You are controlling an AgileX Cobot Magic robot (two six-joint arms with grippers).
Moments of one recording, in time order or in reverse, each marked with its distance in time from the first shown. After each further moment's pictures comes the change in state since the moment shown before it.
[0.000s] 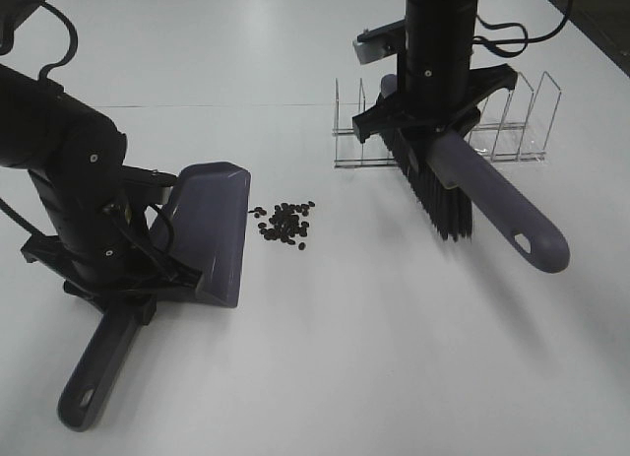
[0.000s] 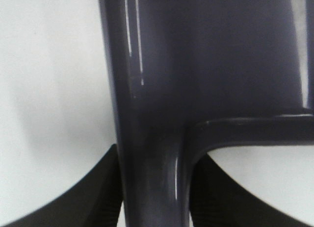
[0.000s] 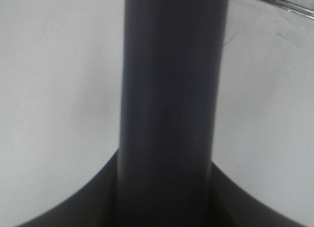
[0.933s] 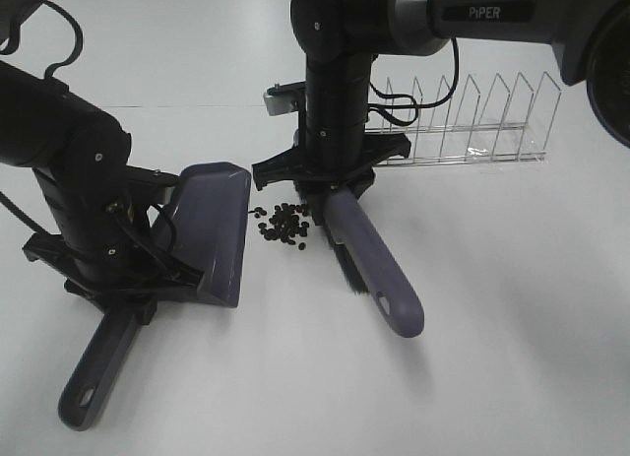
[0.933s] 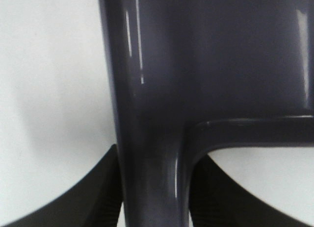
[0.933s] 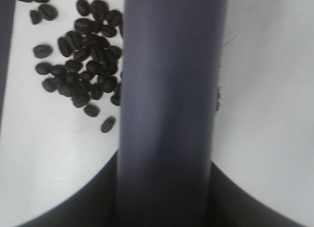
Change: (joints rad) left arm 0.000 0.019 -0.012 0.004 0.015 -0.006; right arm 0.140 0.149 -0.093 0.204 -0.086 0.098
